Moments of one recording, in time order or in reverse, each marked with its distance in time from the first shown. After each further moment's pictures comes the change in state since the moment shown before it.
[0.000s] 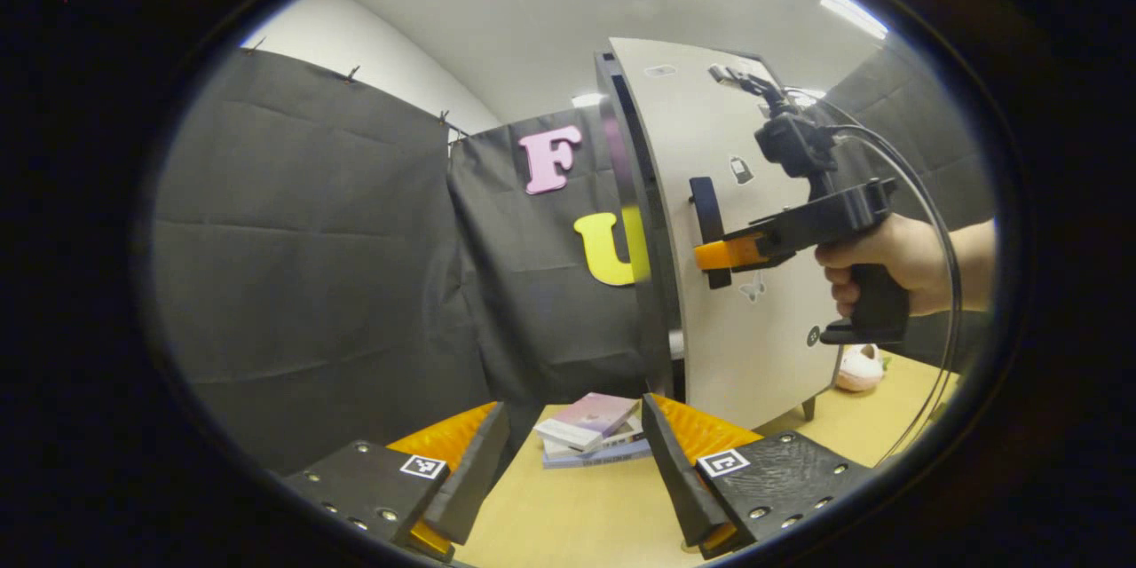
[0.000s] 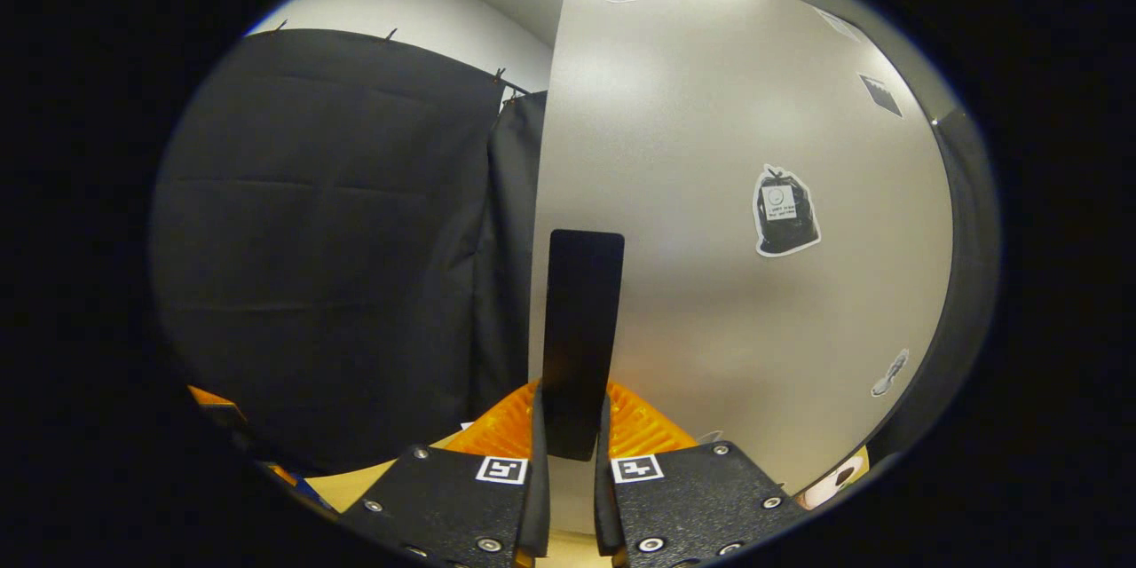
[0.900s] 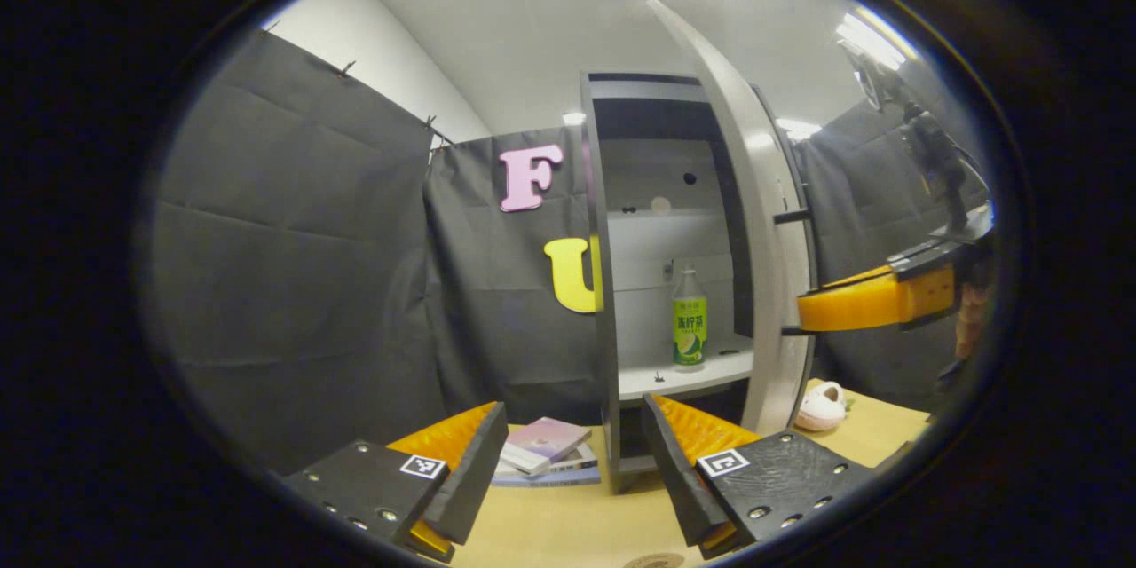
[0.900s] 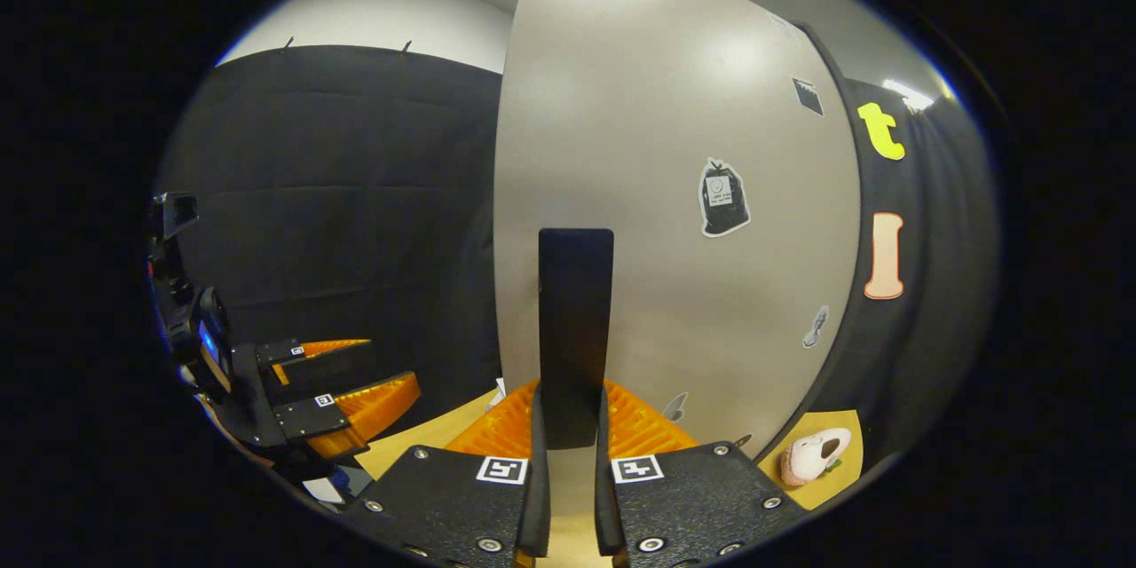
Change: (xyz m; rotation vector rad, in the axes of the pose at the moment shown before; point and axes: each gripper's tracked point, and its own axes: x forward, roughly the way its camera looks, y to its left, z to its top) left arm 0.025 -0.050 0.038 -0.095 -0.071 -0.079; right arm -0.021 -0.022 0.002 0.030 0.075 0.054
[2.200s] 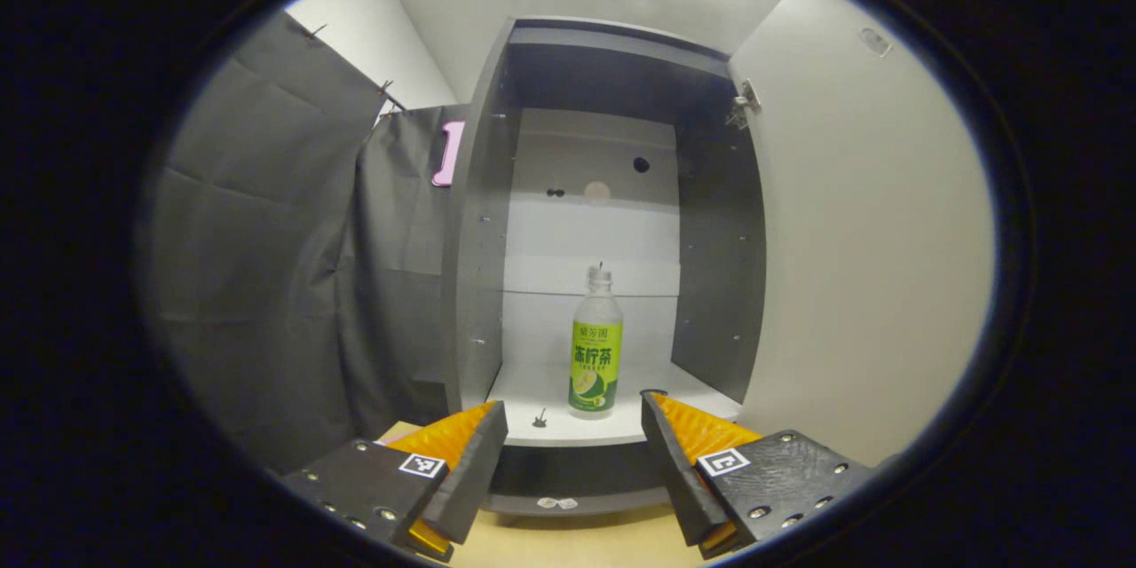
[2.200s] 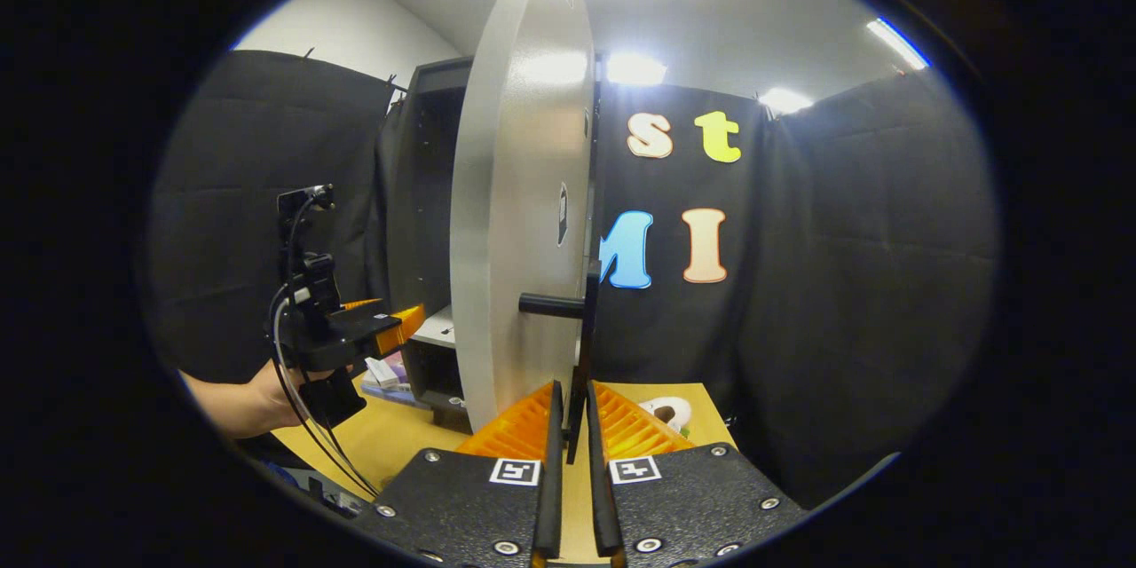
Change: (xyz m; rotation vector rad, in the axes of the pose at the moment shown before) left arm 0.150 -0.162 -0.004 -0.116 0.034 -0.121; right arm -0.061 -0.084 -0.001 0.037 0.008 -0.450
